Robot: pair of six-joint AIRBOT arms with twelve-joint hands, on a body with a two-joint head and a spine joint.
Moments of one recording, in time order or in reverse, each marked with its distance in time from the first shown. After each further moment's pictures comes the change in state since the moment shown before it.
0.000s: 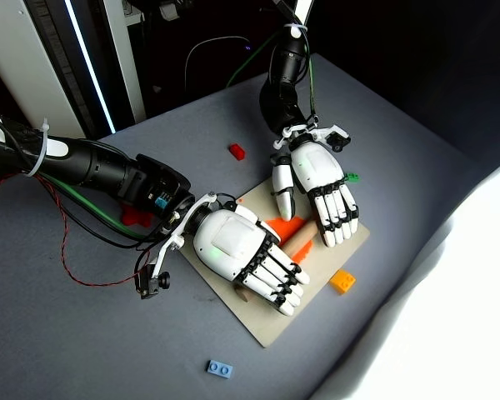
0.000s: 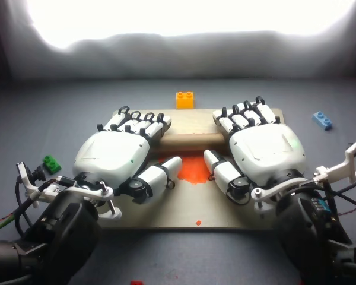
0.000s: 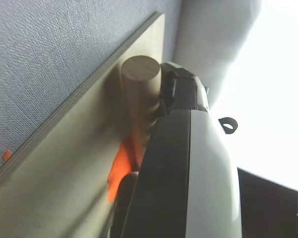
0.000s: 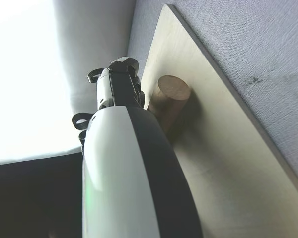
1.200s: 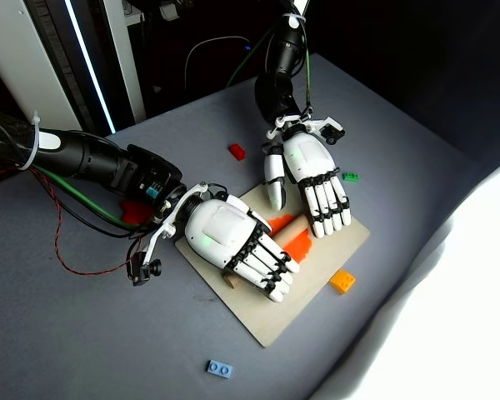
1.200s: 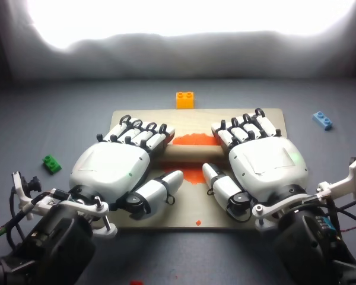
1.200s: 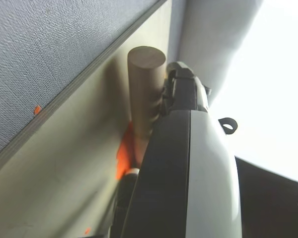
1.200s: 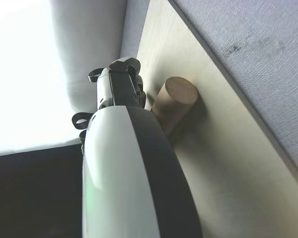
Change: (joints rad) left arm 0.034 0.059 -0.113 0.008 -0.018 0.023; right arm -0.021 0.019 -0.094 0.013 0.049 -0.021
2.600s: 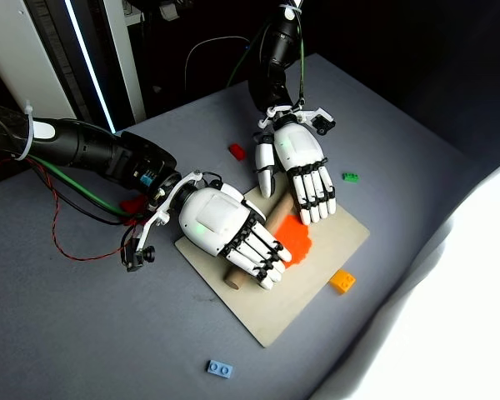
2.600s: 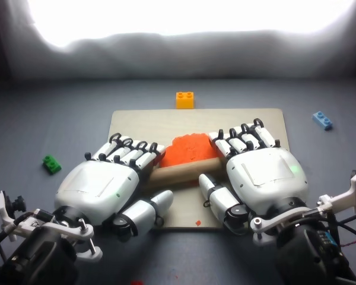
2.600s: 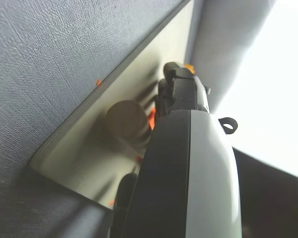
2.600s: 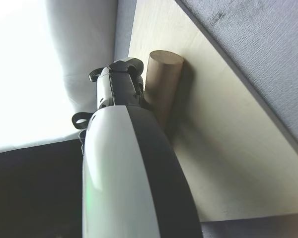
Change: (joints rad) left arm 0.064 0.053 -0.090 0.002 -0.038 -0.006; right arm -0.006 0.015 -0.090 0.034 0.042 -0.028
